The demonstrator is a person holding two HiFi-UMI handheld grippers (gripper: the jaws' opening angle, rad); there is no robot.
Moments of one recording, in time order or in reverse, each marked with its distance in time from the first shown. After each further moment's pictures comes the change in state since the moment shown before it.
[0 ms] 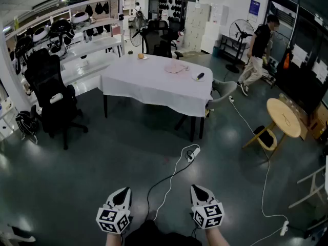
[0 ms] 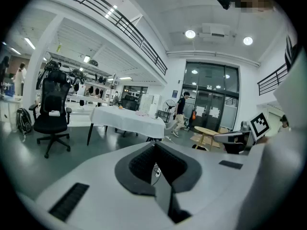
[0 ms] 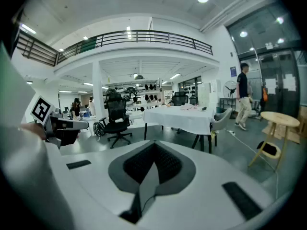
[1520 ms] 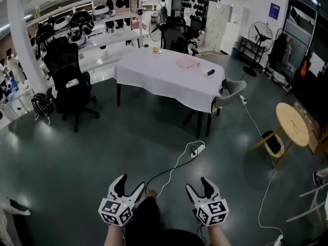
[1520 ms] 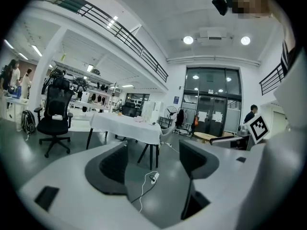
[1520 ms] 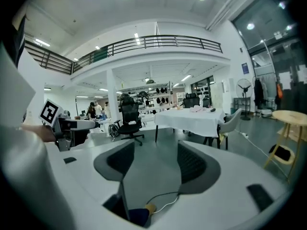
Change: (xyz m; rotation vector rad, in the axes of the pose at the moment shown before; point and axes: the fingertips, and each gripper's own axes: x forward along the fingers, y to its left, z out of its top) left arm -0.011 -0.106 -0.006 0.007 -0.097 0.028; right arm -0.061 -0.045 -0.011 -0.028 -0.034 0.170
